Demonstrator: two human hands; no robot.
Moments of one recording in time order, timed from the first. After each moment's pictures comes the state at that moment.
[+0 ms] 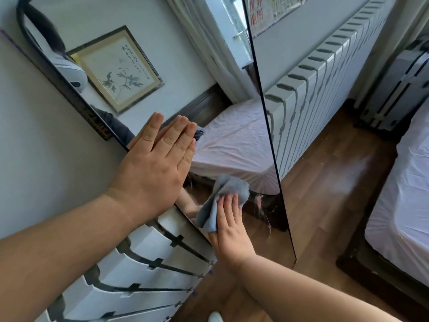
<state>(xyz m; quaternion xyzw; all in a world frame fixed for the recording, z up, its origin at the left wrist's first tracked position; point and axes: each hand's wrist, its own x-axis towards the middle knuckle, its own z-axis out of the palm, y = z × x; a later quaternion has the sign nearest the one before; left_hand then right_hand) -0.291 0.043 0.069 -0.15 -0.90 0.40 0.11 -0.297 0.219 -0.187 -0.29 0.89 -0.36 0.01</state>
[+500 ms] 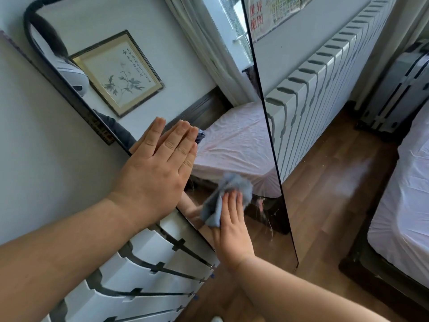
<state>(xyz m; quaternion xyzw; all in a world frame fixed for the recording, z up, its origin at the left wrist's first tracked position) -0.291 0.044 0.070 -0.14 -0.90 0.40 0.09 -0.305 0.210 -0.177 -0.24 0.89 -0.39 0.03</state>
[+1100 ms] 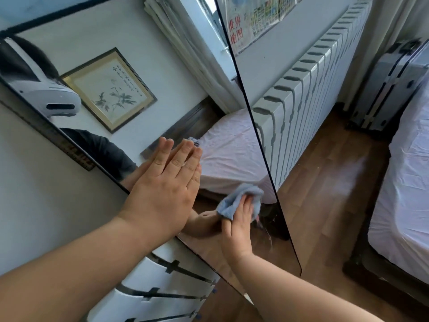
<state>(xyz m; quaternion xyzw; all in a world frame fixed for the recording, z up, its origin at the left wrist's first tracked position) -0.317 0.073 0.057 -0.15 -0.92 0.37 0.06 -0.348 0.206 -0.187 -0.03 0.82 -0.57 0.06</state>
